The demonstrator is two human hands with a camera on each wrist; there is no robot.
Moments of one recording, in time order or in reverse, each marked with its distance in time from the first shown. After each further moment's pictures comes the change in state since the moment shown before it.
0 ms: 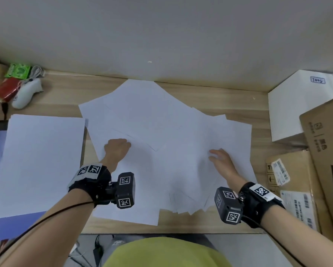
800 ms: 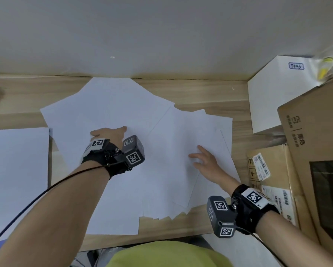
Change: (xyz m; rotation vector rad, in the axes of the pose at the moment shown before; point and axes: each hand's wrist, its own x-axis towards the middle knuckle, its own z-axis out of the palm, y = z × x) left_hand 0.039 0.073 0.068 -0.083 0.123 -0.344; right_hand 0.005 0.014 -0.022 -0.178 -0.209 -0.112
